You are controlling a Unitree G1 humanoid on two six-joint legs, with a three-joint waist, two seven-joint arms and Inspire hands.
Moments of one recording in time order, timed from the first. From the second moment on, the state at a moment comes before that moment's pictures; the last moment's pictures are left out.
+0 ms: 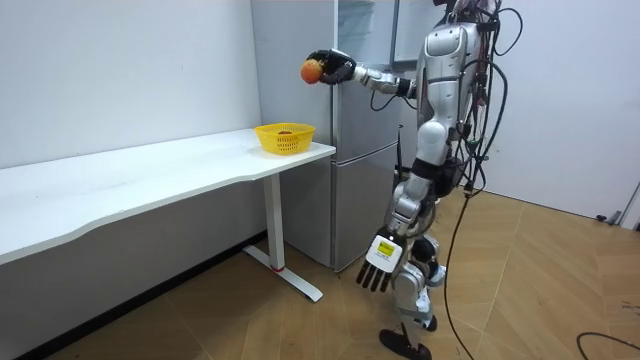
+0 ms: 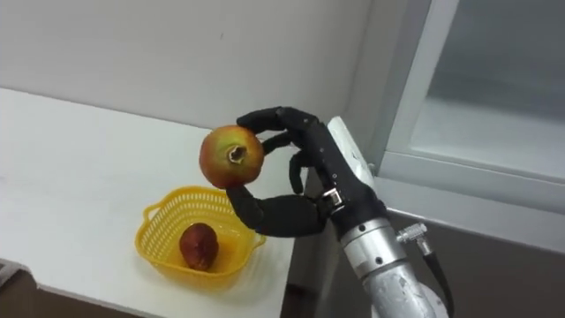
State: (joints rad) left arm 0.11 0.29 -0.10 1.19 -0.13 -0.04 0.09; right arm -0.40 -0.37 0.31 0.02 -0.03 -0.14 -0.09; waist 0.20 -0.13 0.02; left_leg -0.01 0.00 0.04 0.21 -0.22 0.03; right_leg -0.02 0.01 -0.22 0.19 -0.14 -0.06
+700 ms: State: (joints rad) left arm 0.10 0.30 -0.10 1.16 -0.08 0.02 0.10; right arm -0.47 -0.36 0.38 0.35 0.00 -0.08 -0.18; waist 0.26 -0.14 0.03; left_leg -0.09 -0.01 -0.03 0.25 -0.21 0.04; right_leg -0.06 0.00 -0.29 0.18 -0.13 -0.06
